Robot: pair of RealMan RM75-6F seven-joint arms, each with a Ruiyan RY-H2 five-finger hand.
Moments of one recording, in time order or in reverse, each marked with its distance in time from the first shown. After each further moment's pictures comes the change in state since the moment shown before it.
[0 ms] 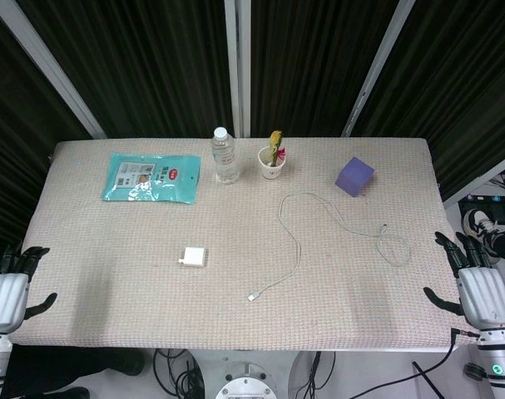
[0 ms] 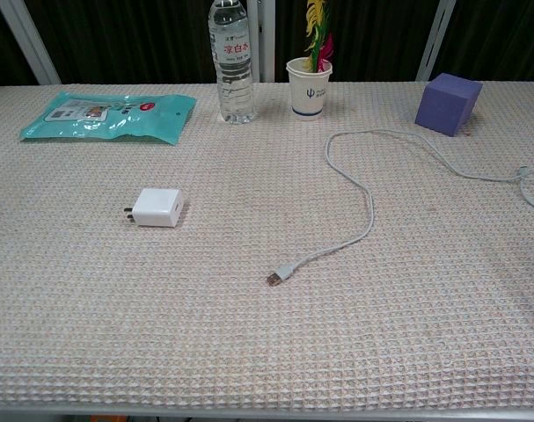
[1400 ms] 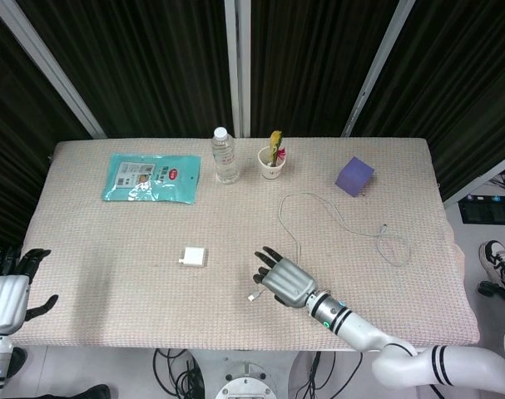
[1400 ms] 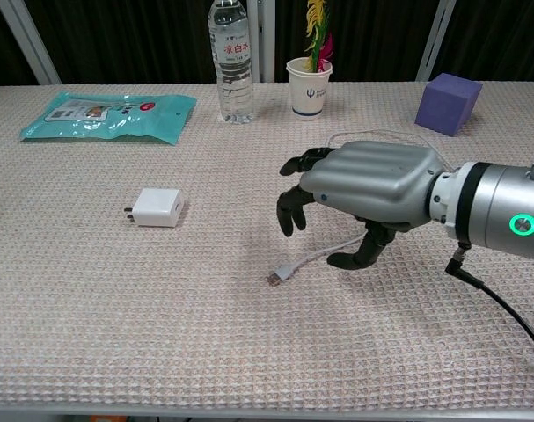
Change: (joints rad) left arm 0.000 -0.018 0.006 0.035 0.004 -0.009 -0.041; right arm 0.632 -0.489 0.066 0.026 0.228 -0.703 -0.646
